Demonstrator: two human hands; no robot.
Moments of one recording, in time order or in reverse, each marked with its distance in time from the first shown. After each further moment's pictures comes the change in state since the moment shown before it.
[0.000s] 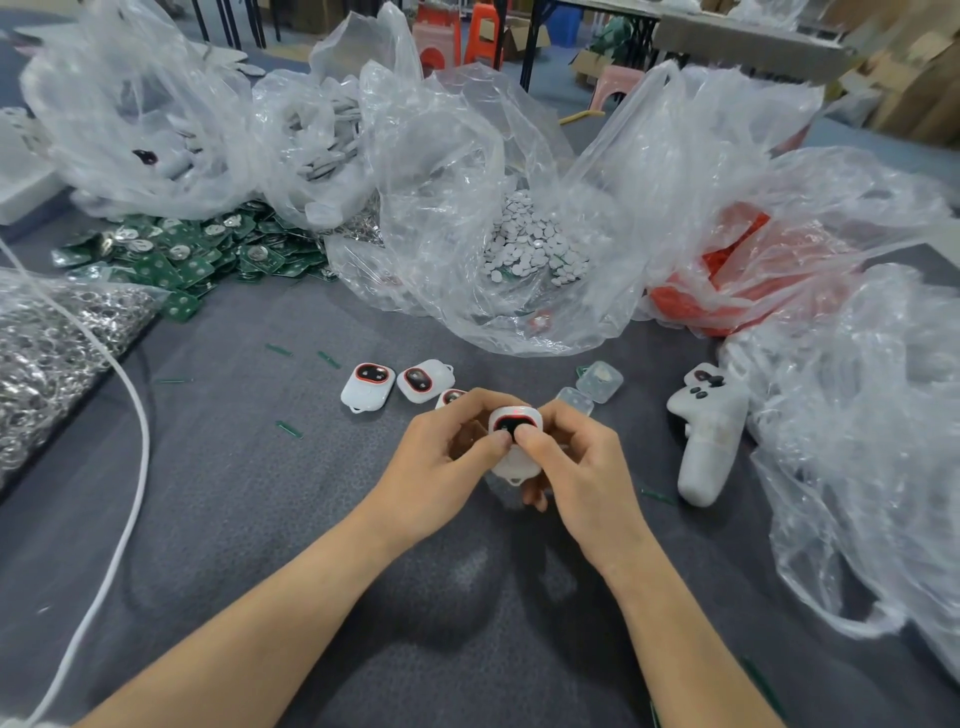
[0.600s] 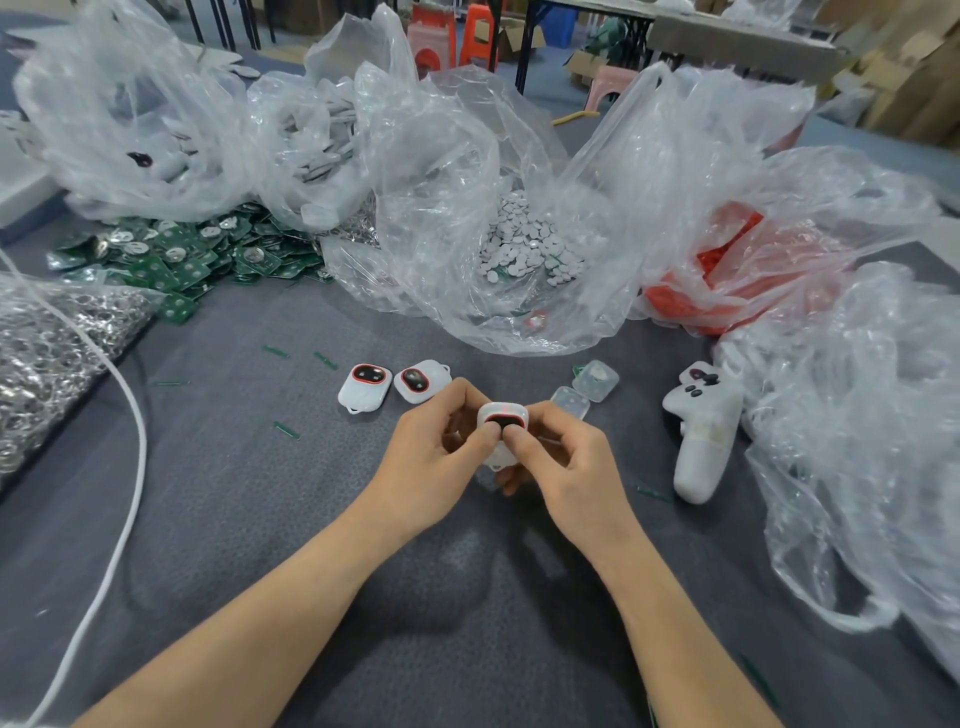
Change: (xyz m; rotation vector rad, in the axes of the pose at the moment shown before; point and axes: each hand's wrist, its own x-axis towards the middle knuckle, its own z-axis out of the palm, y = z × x) left_hand 0.001 0.001 -0.001 0.111 0.128 -0.034; right_hand 0.001 0.005 0.002 -0.074 -0.040 -0.041
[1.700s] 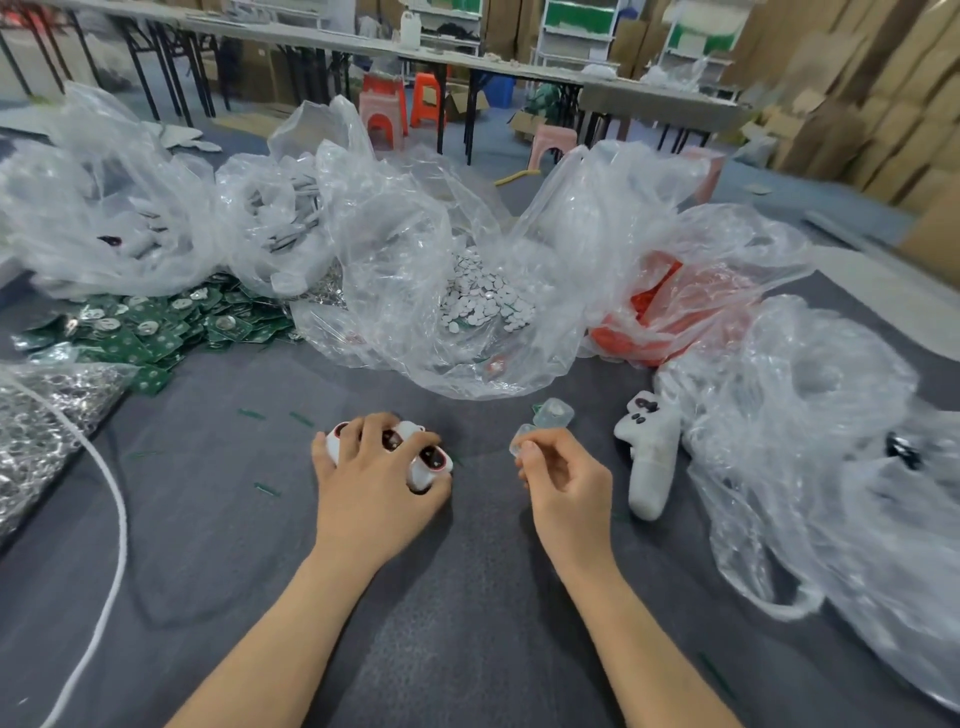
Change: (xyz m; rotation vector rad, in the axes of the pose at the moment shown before) left_hand 0.008 -0.020 -0.015 1.008 0.161 -0.027; right_hand 0.003 0.014 -0.006 -0.210 0.488 -0.128
